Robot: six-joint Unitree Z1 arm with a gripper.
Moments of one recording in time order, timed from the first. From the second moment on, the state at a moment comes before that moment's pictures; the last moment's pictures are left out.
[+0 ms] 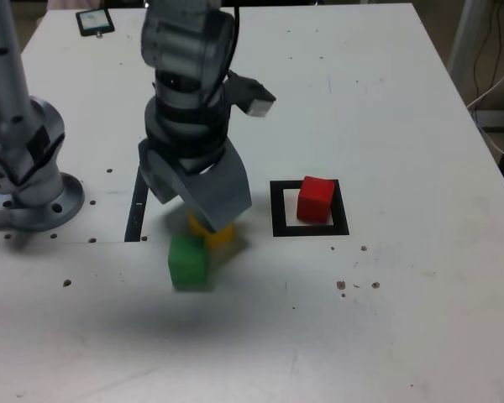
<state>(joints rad) -0.28 1.74 -0.94 0.96 0.16 0.49</state>
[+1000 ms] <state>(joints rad) -0.29 1.75 -0.90 0.93 0.16 0.46</state>
